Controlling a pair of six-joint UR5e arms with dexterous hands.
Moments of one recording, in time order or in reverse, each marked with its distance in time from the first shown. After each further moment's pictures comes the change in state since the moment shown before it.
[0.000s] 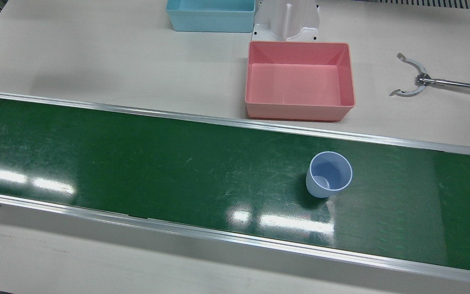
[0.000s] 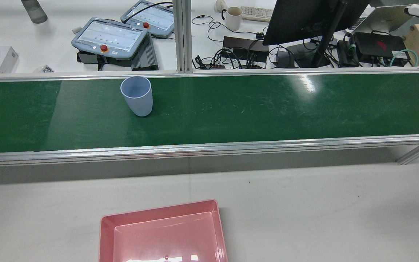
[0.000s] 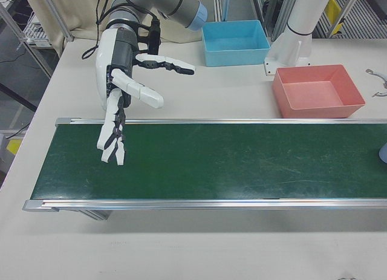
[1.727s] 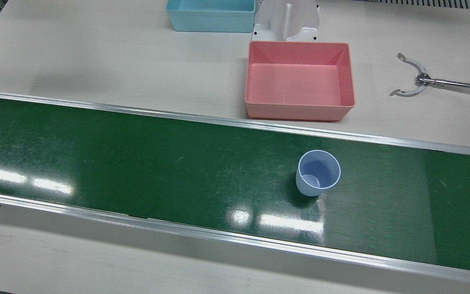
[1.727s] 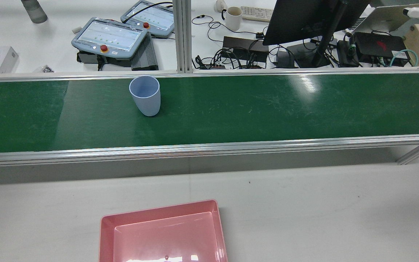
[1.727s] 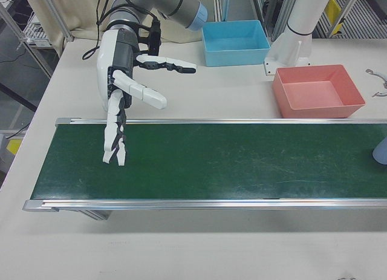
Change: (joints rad) left arm 0.000 0.000 0.000 0.000 0.000 -0.001; right arm -0.003 -0.001 -0.001 0.000 -0.002 -0.001
